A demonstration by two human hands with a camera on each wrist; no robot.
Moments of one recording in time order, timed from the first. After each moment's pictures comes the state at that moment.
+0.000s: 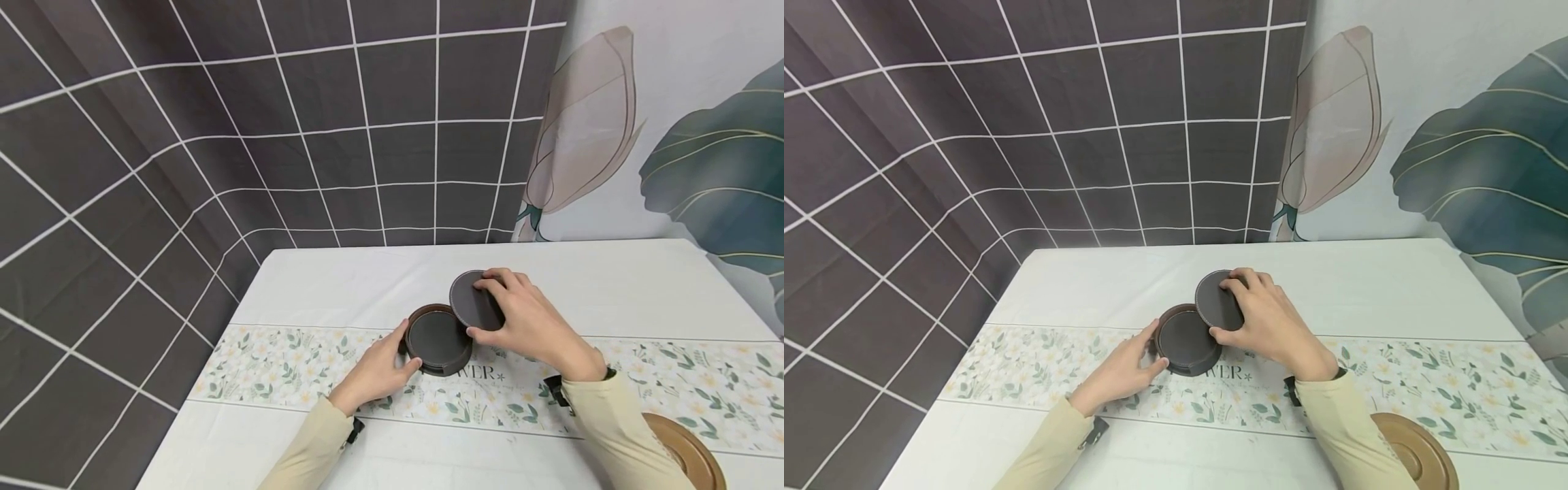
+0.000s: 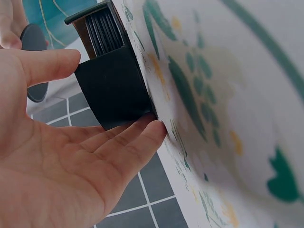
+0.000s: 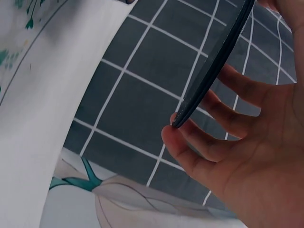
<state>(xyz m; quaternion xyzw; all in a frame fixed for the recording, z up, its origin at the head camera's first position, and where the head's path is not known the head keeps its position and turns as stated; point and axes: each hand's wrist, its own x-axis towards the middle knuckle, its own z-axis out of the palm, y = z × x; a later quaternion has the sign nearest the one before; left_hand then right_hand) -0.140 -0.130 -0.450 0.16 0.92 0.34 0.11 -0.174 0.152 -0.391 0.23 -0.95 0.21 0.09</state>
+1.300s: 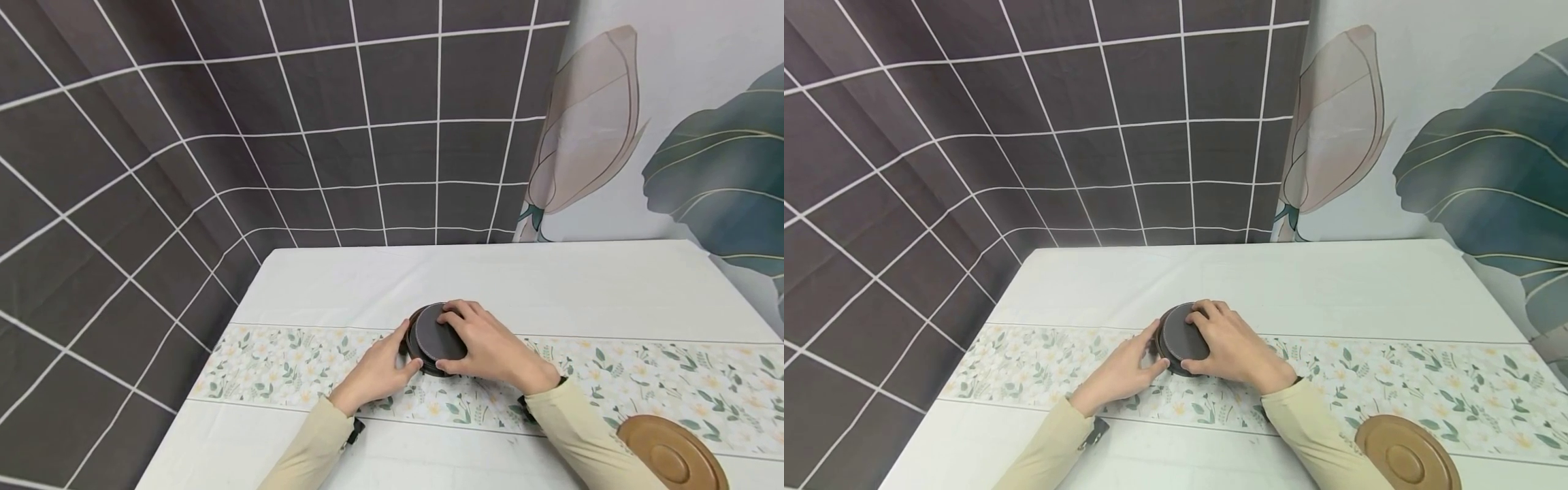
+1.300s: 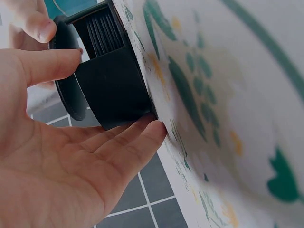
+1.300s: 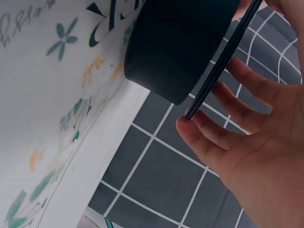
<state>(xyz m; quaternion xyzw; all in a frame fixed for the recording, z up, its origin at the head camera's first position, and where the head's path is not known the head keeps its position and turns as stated) -0.142 -0.131 -0.450 0.16 0.92 0.33 0.12 -0.169 0.106 -0.436 0.32 -0.92 0.21 0.06</state>
